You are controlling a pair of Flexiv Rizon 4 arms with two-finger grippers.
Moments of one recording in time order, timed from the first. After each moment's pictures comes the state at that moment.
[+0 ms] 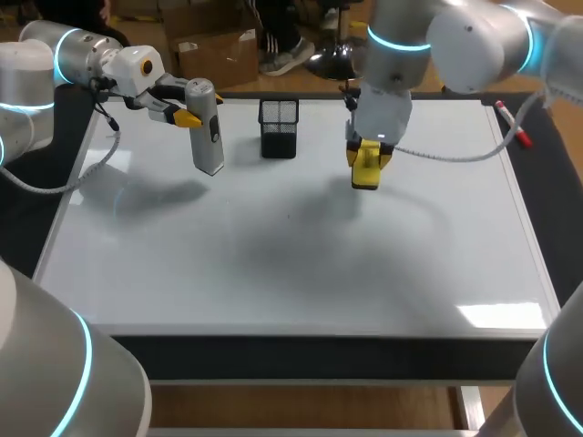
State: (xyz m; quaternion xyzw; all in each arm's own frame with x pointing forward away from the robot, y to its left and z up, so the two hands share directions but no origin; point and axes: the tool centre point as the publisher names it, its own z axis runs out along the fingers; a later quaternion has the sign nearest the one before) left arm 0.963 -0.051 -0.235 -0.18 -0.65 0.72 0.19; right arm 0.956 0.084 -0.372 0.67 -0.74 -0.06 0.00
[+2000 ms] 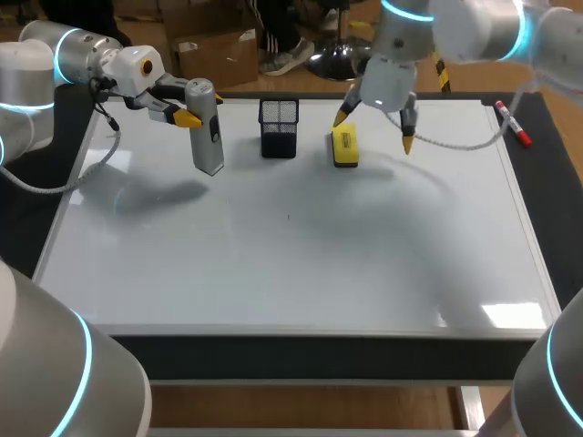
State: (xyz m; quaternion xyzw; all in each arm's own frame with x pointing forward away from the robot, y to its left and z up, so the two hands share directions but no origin) left arm 0.963 -0.051 -0.235 -0.18 -0.65 0.72 0.19; right arm 1.027 0.055 -0.380 0.51 -0.85 -0.13 0.00
